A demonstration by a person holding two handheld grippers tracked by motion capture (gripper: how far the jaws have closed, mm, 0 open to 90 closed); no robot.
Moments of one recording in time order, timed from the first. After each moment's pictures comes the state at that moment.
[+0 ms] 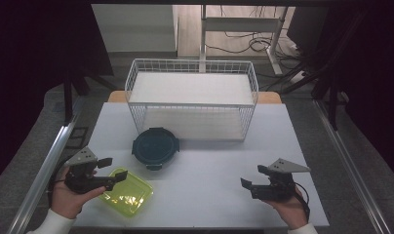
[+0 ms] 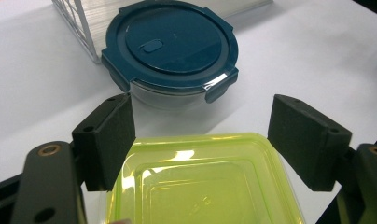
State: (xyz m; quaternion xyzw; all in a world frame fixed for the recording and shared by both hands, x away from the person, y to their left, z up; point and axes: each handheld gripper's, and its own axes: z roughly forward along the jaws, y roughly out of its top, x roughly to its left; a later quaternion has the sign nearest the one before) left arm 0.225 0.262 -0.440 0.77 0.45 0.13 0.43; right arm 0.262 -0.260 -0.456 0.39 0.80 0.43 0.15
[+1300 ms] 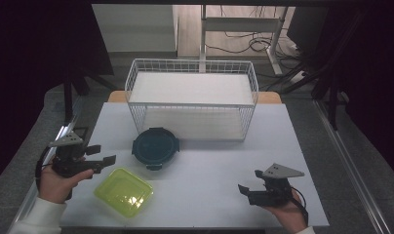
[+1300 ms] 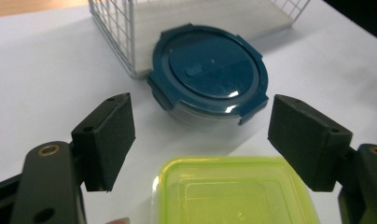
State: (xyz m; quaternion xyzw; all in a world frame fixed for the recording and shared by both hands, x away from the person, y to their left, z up) left arm 0.251 0.299 -0.417 0.75 0.48 0.13 0.44; right arm 0.252 -0.252 -0.462 0.37 0.82 0.41 0.15
